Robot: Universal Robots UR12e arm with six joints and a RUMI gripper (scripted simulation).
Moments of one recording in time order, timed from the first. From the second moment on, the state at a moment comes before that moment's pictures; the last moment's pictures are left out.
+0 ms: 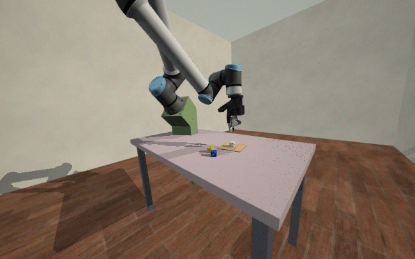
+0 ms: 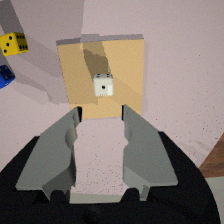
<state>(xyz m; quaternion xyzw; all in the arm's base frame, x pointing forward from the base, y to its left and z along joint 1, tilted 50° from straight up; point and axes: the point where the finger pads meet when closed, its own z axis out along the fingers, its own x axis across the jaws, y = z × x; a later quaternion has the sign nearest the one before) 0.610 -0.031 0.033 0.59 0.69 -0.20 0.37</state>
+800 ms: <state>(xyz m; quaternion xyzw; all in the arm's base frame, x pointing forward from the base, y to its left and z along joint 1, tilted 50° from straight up) 0.614 -0.047 0.019 0.59 0.69 -0.20 0.37</state>
